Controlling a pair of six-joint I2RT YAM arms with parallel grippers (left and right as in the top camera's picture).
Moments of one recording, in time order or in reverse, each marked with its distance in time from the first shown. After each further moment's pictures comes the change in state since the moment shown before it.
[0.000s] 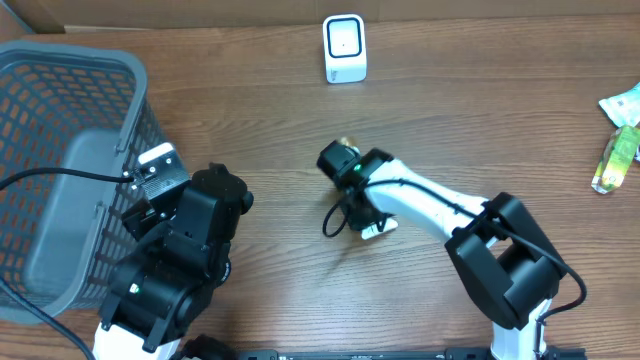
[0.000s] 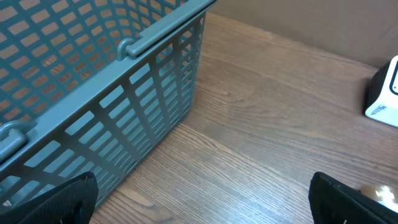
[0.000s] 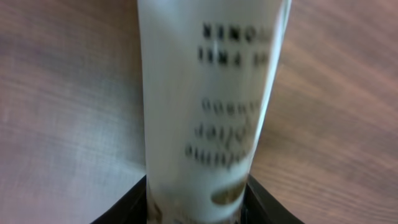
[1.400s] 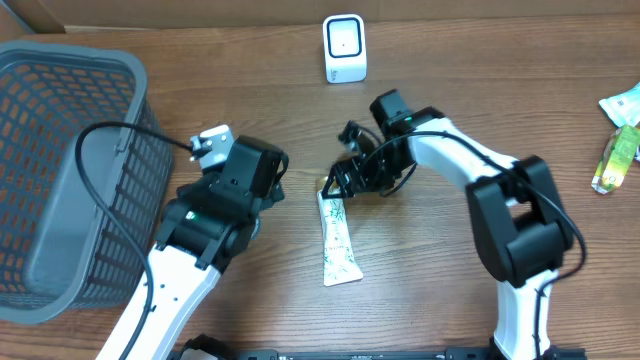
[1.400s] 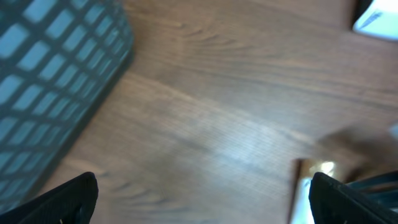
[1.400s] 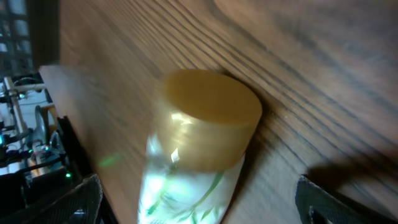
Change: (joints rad) left arm 0.000 0.251 0.000 0.067 0.249 0.000; right arm -0.267 0.144 0.089 0.201 -0.865 -0.312
